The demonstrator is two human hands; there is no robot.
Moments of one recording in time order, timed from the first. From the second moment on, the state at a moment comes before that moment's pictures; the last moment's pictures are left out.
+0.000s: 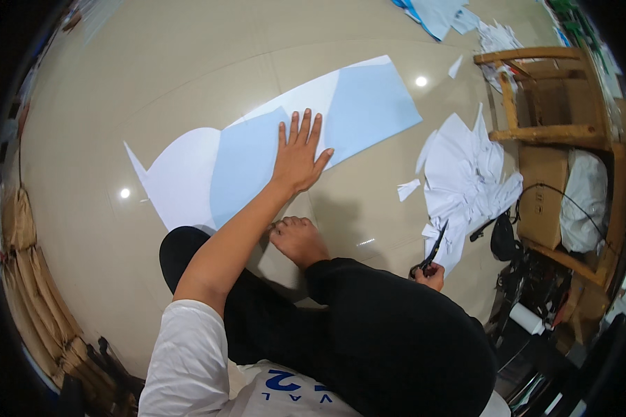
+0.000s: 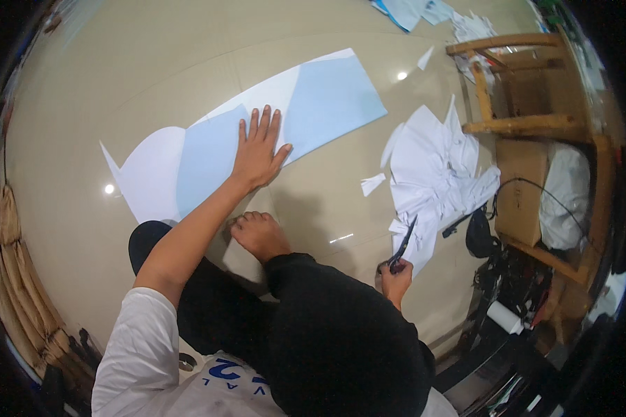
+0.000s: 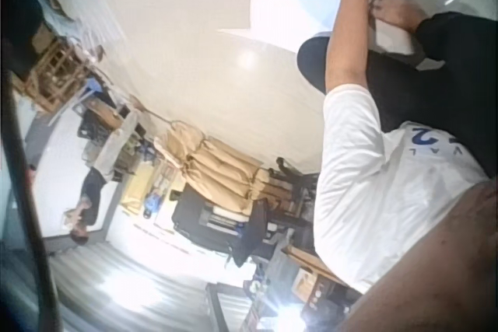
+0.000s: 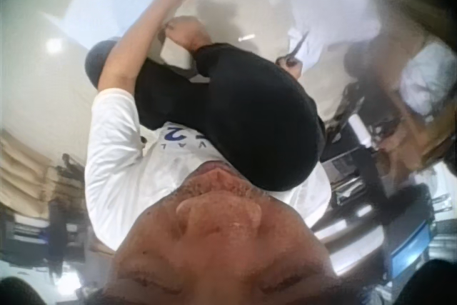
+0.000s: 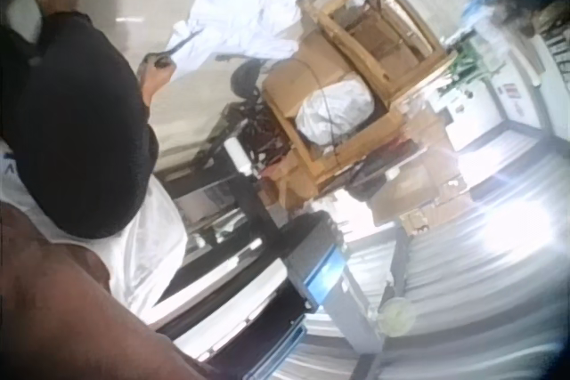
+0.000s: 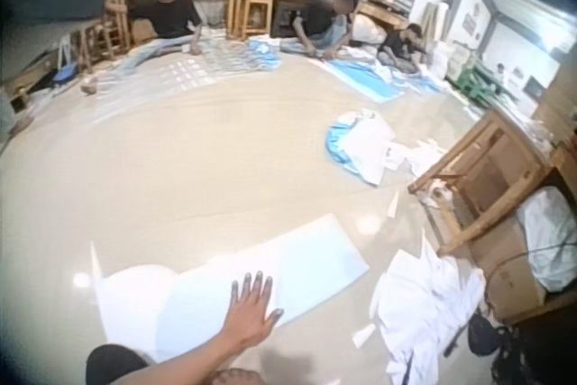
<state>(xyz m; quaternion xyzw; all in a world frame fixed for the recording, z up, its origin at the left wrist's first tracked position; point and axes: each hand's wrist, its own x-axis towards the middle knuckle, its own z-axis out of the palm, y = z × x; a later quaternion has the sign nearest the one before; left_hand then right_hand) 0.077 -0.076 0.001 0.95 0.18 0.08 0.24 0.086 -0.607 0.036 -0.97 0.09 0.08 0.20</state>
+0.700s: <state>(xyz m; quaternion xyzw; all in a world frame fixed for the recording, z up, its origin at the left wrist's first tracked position) 0.041 -0.025 -0.013 0.94 0.29 0.09 0.14 -0.010 -0.233 0.035 -0.77 -0.61 0.13 0.11</state>
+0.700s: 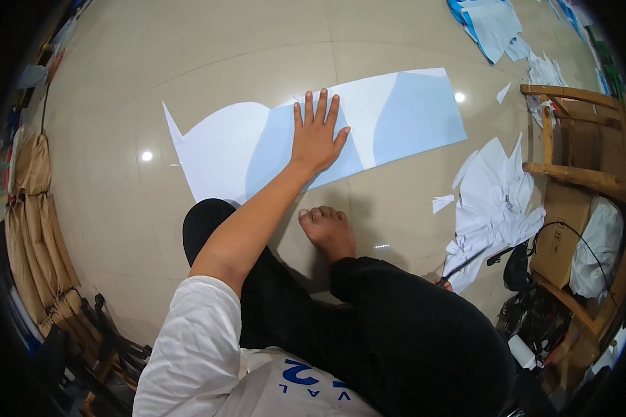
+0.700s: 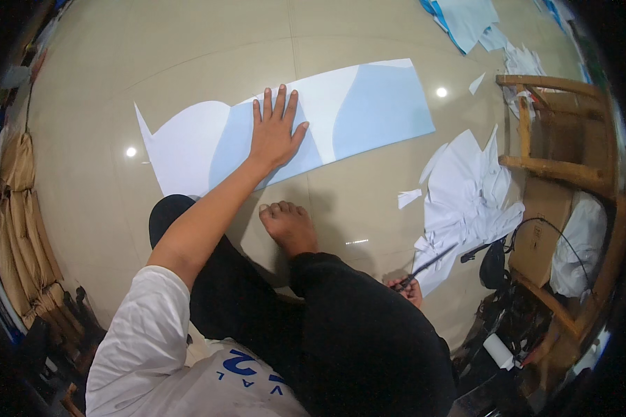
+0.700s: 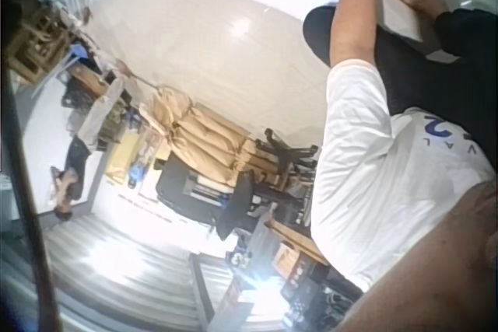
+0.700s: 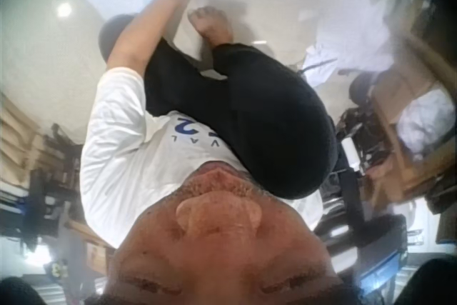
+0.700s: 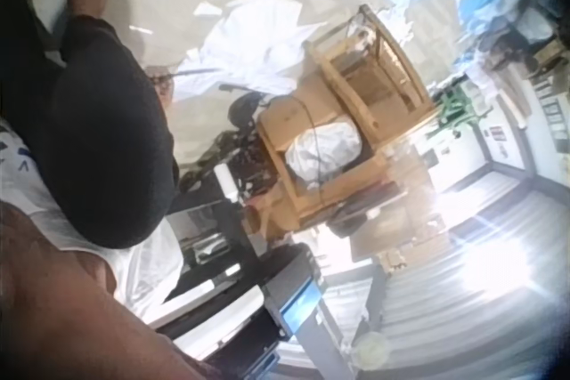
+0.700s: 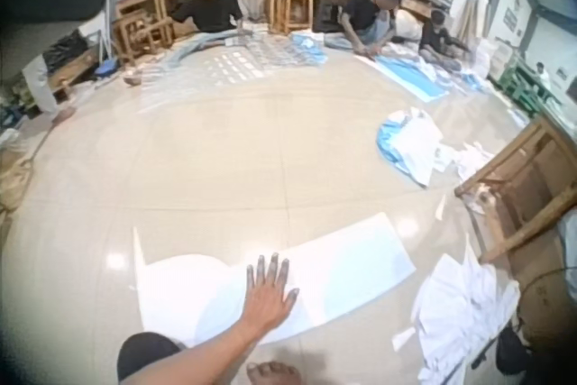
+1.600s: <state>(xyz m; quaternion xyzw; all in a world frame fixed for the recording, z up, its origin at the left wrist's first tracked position) 0.040 -0.020 -0.020 0.95 0.30 0.11 0.06 0.131 -0.344 0.044 -0.70 -0.07 0.57 0.42</state>
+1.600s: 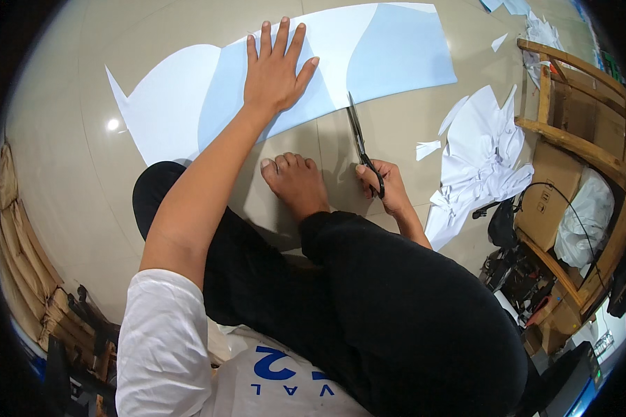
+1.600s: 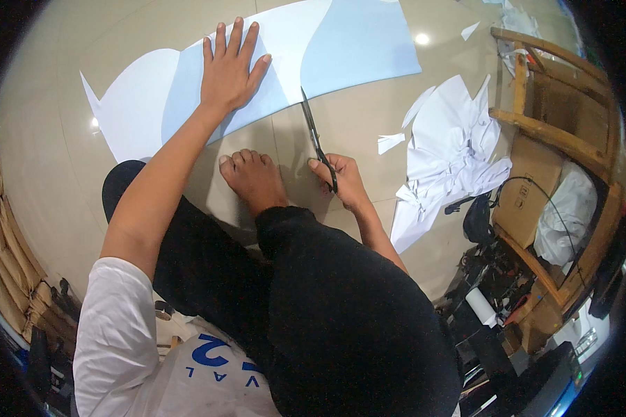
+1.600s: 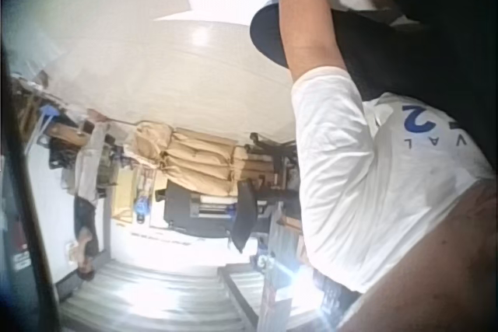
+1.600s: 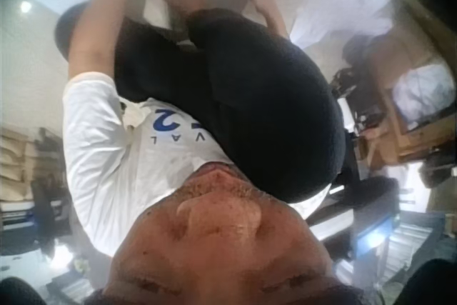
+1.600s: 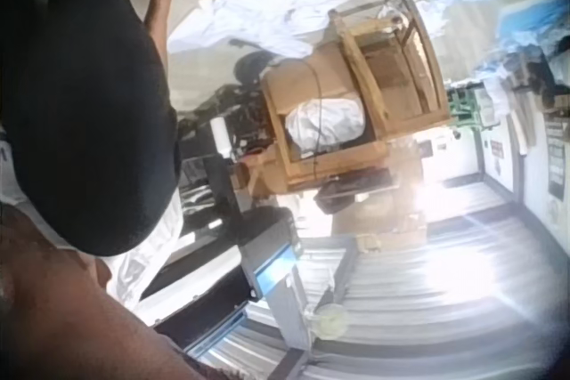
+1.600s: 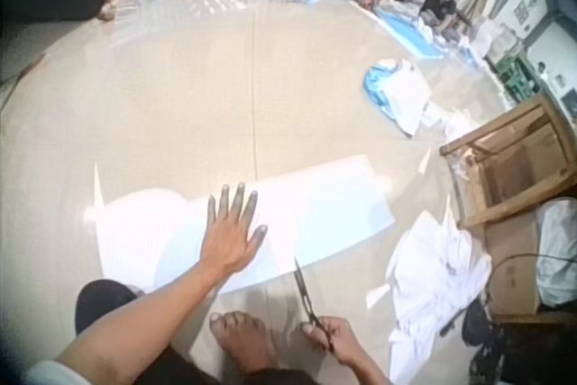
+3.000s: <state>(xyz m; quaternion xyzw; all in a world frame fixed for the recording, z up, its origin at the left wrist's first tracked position) 0.048 -0.020 0.015 0.94 0.31 -0.01 0.15 0.130 -0.332 0.031 -0.73 -0.03 0.54 0.43</state>
